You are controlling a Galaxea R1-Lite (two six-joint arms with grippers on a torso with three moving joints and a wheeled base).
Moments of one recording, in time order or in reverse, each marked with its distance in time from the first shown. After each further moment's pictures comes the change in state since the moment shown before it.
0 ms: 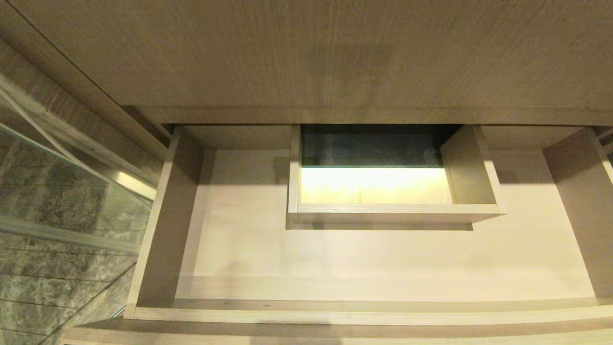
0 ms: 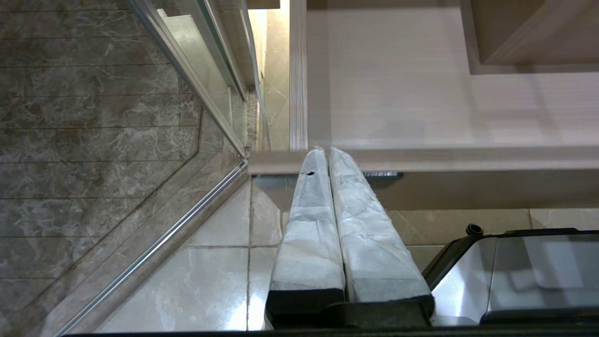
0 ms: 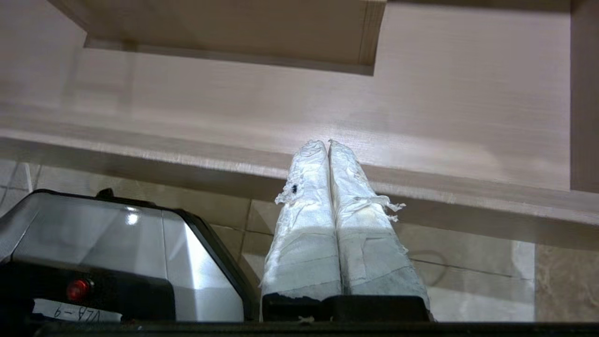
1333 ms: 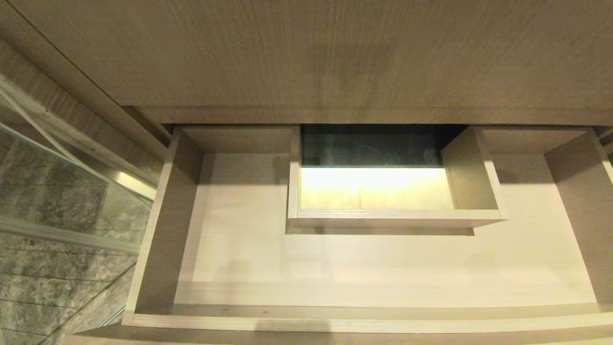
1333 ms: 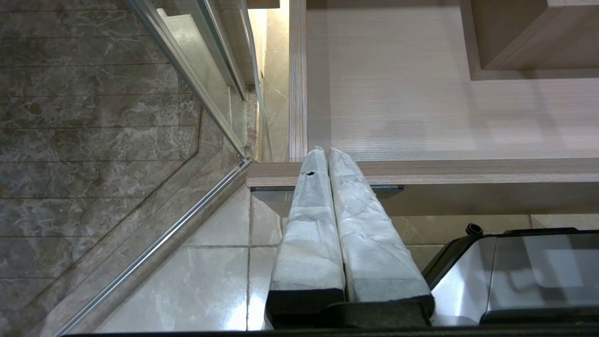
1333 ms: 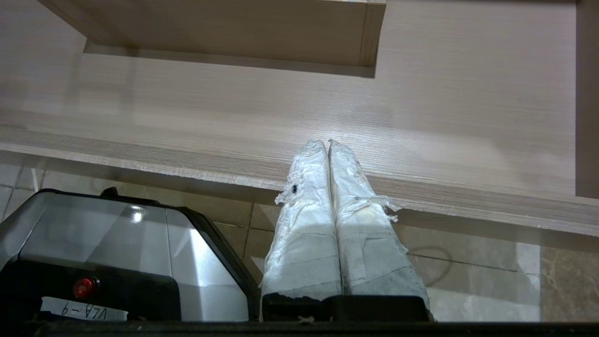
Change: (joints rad) left arm 0.000 0.000 0.000 0.000 0.000 0.000; right arm 0.000 -0.002 -0.005 0.025 0.000 0.018
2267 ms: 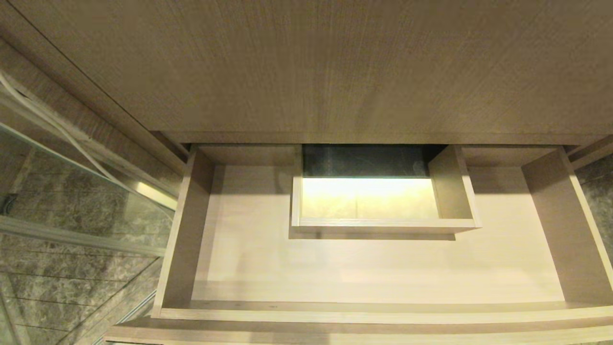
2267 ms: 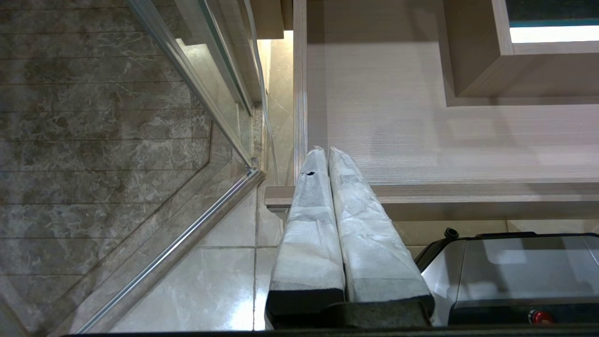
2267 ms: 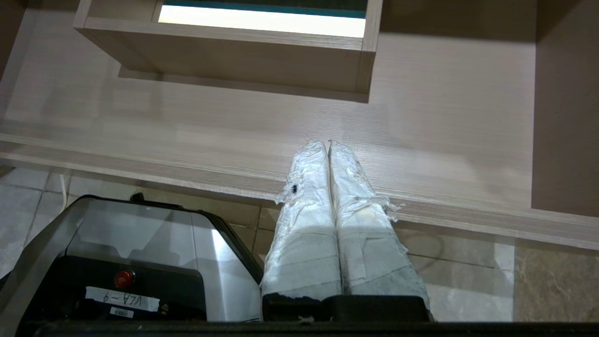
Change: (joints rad) left arm 0.000 0.000 0.000 0.000 0.000 0.000; right arm 0.000 0.000 0.001 0.000 -0.001 -0.006
